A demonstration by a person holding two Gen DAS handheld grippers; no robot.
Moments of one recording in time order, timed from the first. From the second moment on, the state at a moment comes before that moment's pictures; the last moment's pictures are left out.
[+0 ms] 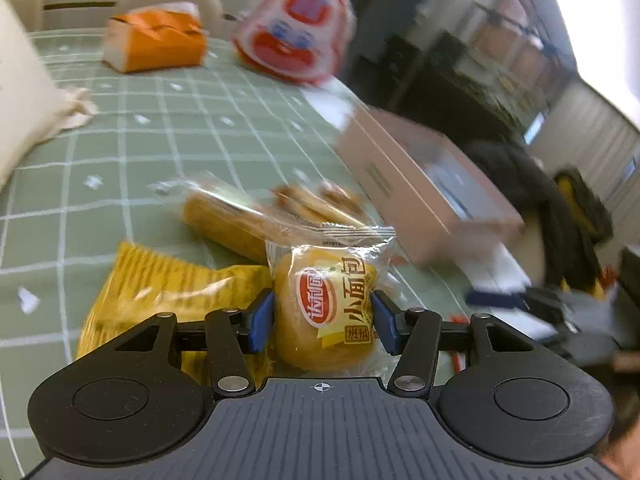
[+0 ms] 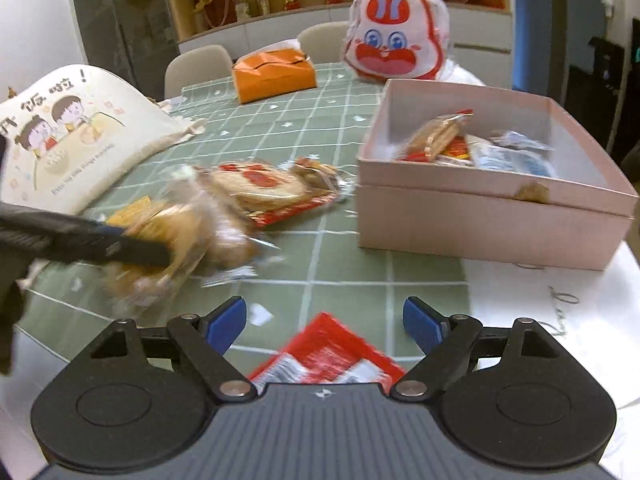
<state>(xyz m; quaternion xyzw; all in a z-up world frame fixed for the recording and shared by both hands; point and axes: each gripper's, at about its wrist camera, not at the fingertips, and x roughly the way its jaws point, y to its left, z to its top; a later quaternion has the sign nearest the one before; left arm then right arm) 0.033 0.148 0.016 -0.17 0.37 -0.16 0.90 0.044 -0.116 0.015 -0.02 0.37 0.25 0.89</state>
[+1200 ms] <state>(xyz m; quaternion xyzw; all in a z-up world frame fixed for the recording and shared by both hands) 0.018 0.126 0.004 -0.23 0.43 -0.29 0.82 0.126 -0.025 0.045 -0.14 0.49 0.23 0.83</state>
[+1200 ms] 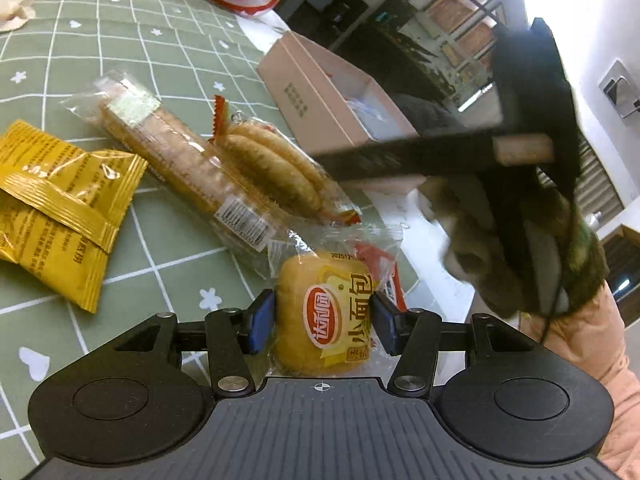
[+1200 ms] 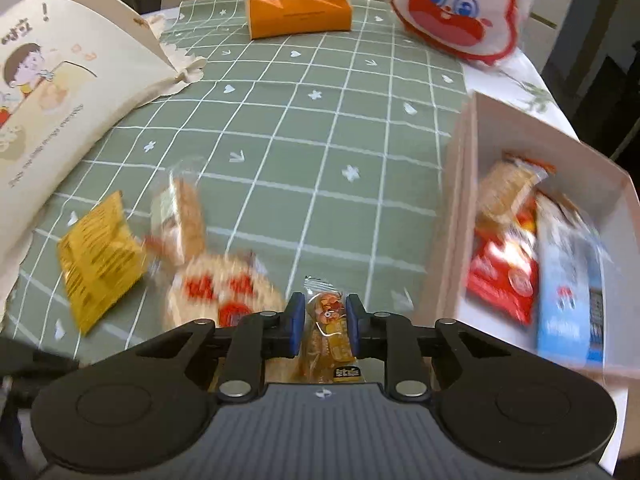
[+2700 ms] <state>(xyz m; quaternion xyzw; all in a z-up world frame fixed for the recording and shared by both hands) -0.020 0.094 0.016 -0.13 0.42 -0.19 0.88 -0.011 -0.146 0.015 -0.14 0.36 0.23 0.89</state>
